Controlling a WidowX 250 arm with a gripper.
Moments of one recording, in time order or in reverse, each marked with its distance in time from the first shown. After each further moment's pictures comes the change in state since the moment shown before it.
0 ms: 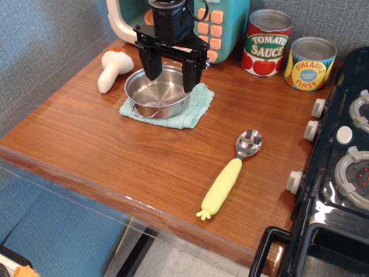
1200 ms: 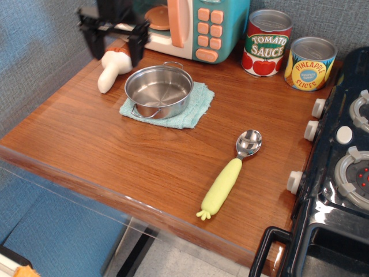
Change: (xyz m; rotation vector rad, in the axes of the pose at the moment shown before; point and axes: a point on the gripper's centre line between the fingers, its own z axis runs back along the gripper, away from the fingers) arm 0.000 0.106 -0.010 0.095 0.019 0.258
